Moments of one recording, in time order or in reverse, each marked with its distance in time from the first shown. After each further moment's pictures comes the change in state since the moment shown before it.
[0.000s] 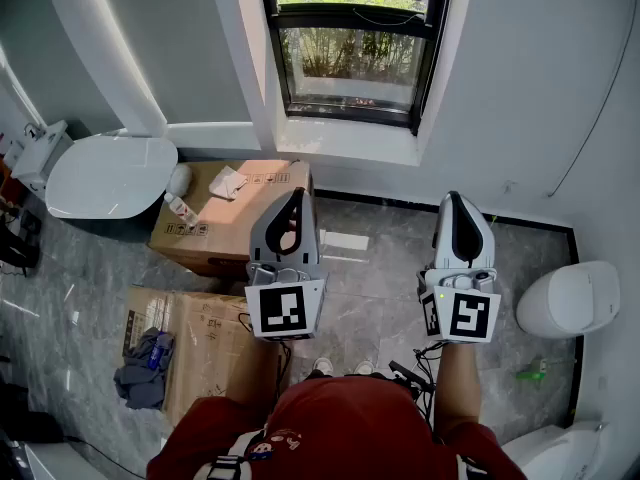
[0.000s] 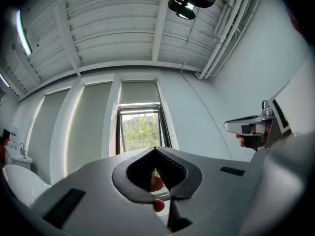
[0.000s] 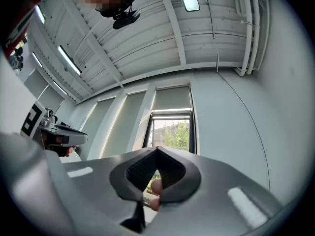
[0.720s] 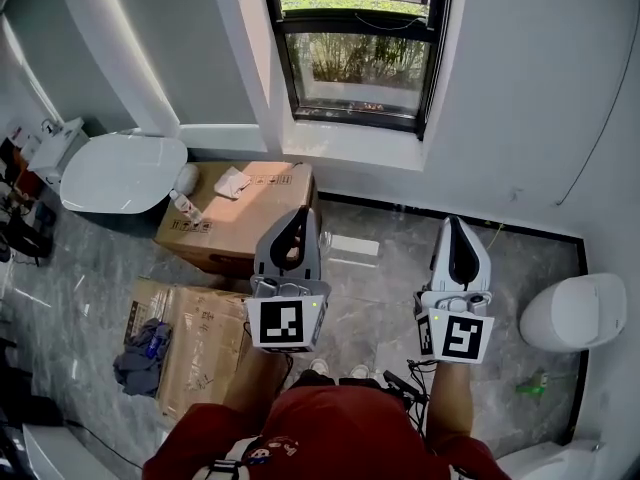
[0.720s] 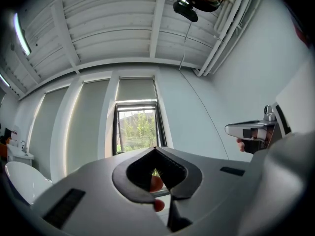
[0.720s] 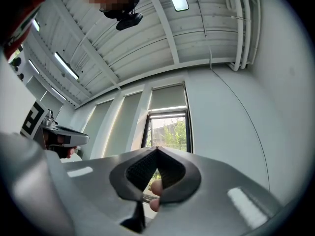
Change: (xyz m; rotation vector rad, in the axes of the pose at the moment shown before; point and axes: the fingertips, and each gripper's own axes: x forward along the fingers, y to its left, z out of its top) left arm -0.011 -0.064 -0.004 -0.012 0.025 0.000; right arm -0.045 -0.047 -0.017 0.058 0.018 0.001
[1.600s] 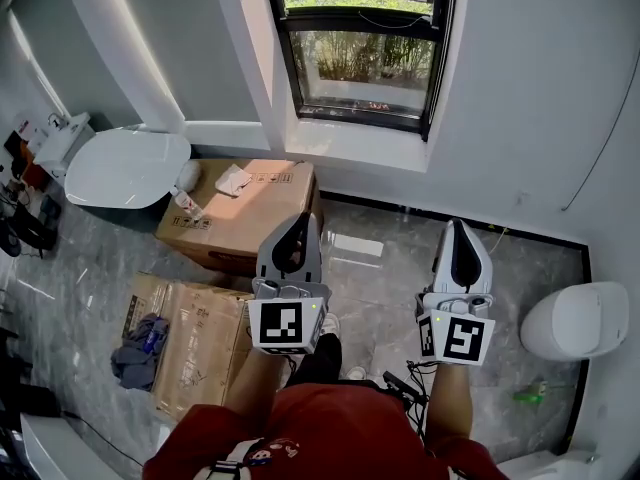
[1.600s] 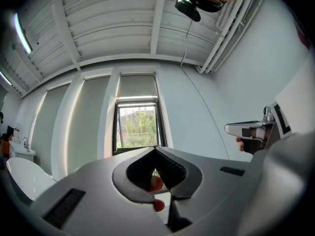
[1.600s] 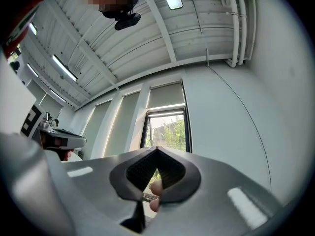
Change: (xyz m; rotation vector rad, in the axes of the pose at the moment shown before) left arm 0.009 -0.019 -0.019 -0.015 0.038 0.019; right arm 0.002 -0.025 -0.017 0.025 0.004 0.006
